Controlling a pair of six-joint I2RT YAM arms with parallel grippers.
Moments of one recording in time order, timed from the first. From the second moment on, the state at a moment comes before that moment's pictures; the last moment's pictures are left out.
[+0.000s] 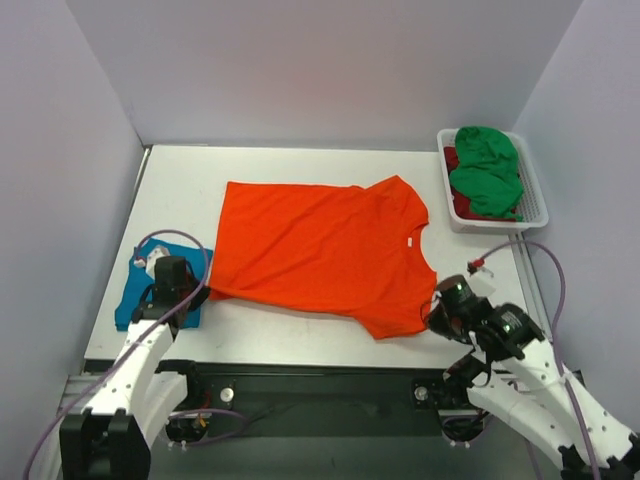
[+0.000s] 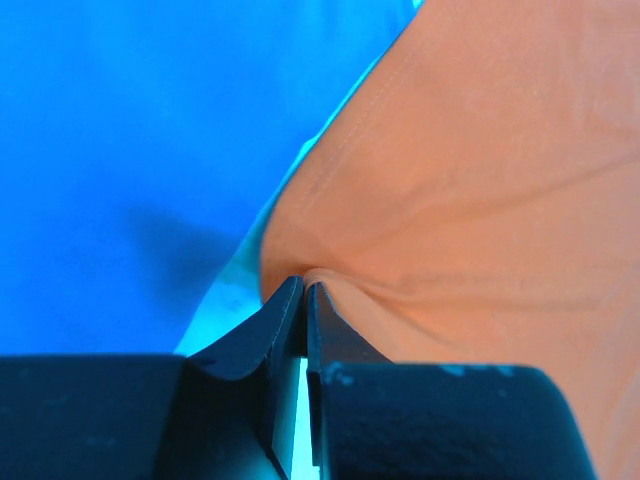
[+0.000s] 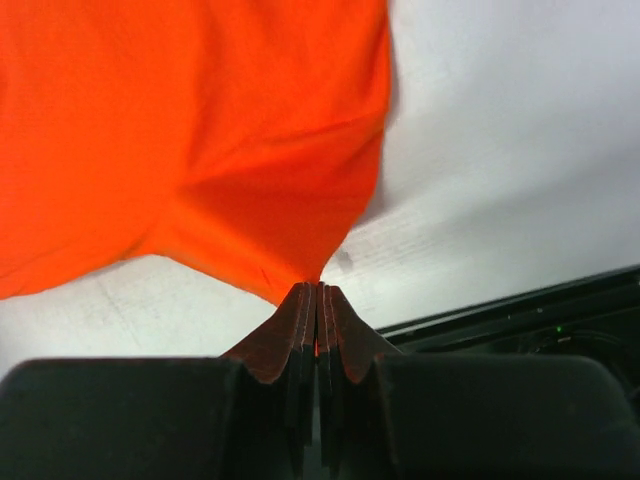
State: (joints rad) left arm -0.03 0.81 0.40 -0.39 -0.12 -0.83; right arm 0.62 0.57 0.65 -1.13 0.31 1.10
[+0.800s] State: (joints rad) left arm -0.16 1.40 0.78 -0.27 -0.24 -0.86; right arm 0.28 1.39 1.19 -0.80 0.21 0.68
